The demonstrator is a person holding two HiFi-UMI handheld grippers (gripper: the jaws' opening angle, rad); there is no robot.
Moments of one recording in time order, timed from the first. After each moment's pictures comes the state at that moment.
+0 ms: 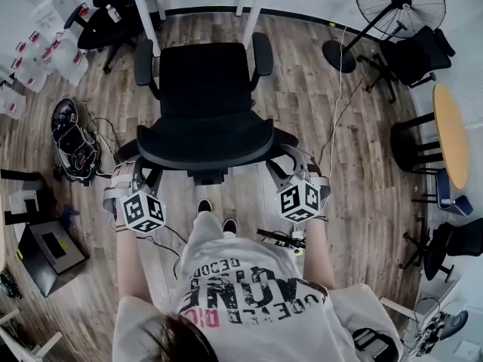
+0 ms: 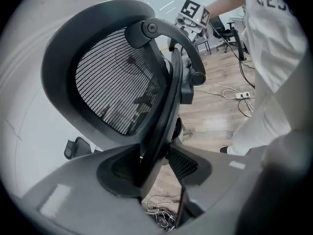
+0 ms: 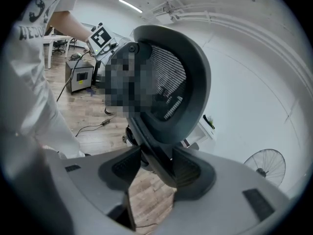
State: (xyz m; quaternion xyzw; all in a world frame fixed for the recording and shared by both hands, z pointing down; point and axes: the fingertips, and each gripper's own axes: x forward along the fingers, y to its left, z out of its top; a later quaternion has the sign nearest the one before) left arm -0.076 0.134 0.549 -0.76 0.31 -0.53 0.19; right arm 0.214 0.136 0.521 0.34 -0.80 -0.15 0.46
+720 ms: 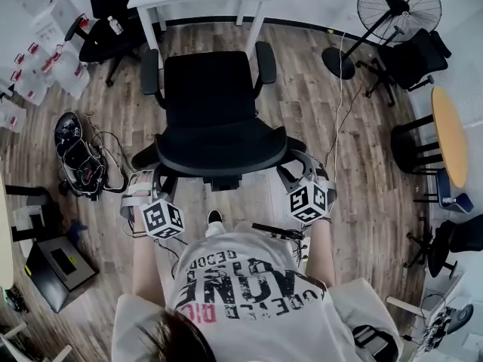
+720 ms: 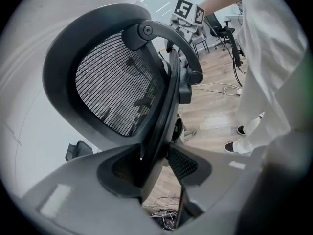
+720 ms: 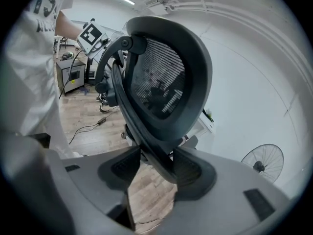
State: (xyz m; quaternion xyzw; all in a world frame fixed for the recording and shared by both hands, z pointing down) left arm -0.094 0.097 0.552 -0.76 0.31 -0.53 0.21; right arm 0.196 0.100 0.525 0.36 -0.78 -0.12 0.49
